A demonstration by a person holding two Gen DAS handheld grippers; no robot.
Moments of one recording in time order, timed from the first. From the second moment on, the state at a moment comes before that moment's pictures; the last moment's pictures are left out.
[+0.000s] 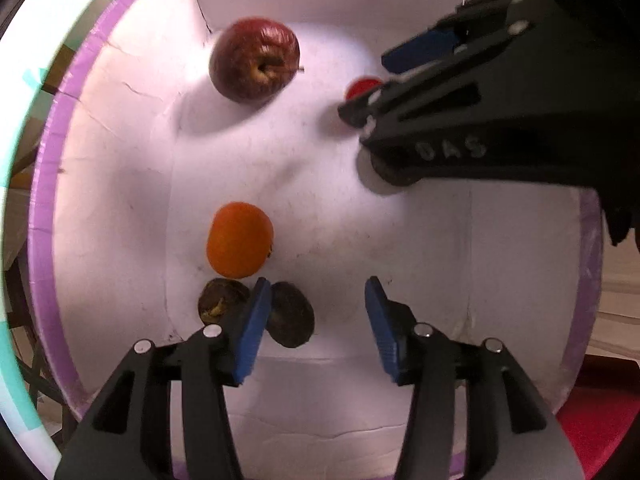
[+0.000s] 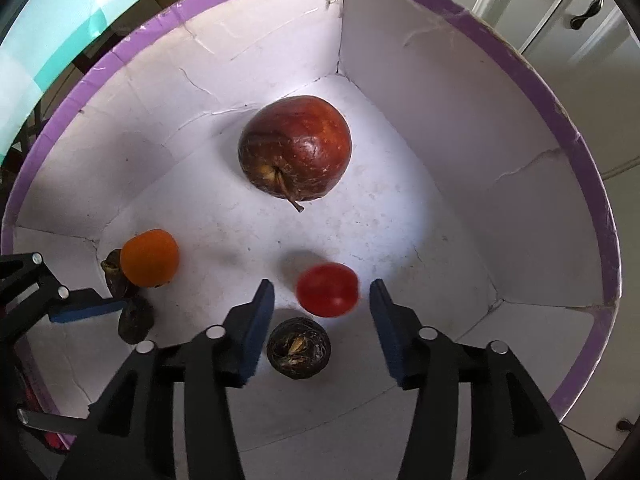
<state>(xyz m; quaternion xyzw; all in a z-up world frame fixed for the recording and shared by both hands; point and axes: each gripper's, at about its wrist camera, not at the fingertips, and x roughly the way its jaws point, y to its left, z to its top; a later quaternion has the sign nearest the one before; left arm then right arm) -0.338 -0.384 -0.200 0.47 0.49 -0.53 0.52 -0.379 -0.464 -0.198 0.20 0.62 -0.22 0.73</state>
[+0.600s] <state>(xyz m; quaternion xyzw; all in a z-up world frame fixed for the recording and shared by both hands) -0.261 -0.258 0.022 0.20 0.22 -0.47 0.83 -0.350 -0.430 -0.024 0.12 0.43 -0.26 0.86</state>
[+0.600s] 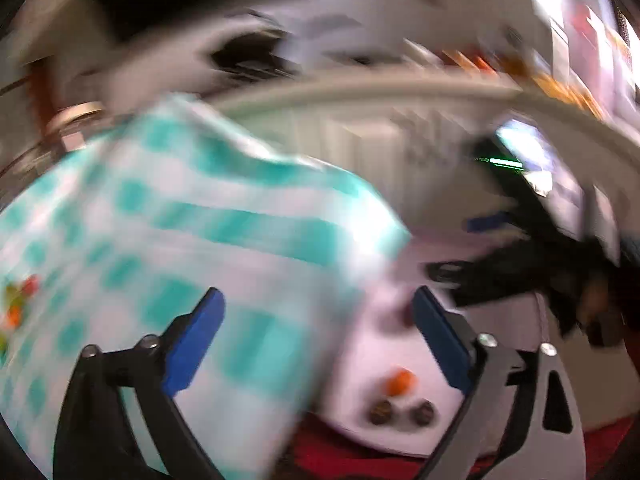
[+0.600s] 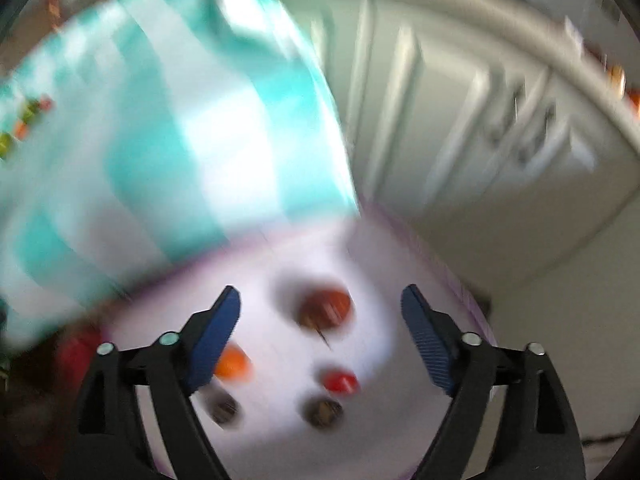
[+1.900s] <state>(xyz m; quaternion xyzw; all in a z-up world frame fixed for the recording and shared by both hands) 0.120 0.058 0.009 -0.21 0.37 0.00 0.91 0.186 -0.148 -0.002 -0.07 0.41 0.05 0.91</state>
